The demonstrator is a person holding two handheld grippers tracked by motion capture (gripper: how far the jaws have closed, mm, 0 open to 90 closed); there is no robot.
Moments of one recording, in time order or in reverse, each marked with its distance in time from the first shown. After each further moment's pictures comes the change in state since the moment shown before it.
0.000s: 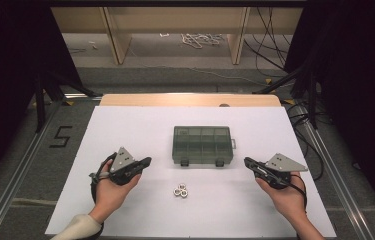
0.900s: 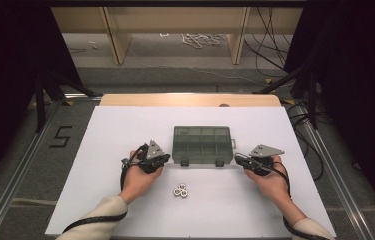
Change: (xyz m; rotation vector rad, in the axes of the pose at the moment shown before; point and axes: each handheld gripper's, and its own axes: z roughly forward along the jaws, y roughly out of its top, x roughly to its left) left arm -0.008 0.006 0.079 0.193 -0.006 0.123; right arm -0.017 -0.012 0.060 0.178 0.050 0.047
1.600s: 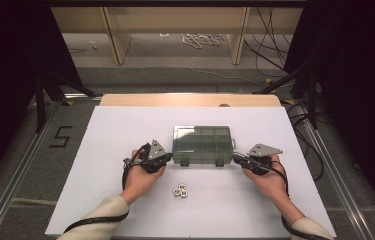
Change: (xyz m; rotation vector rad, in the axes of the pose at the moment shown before) left arm -0.007 0.009 -0.004 -0.044 -0.003 0.005; right arm 0.004 0.006 0.001 -0.019 0.008 -0.008
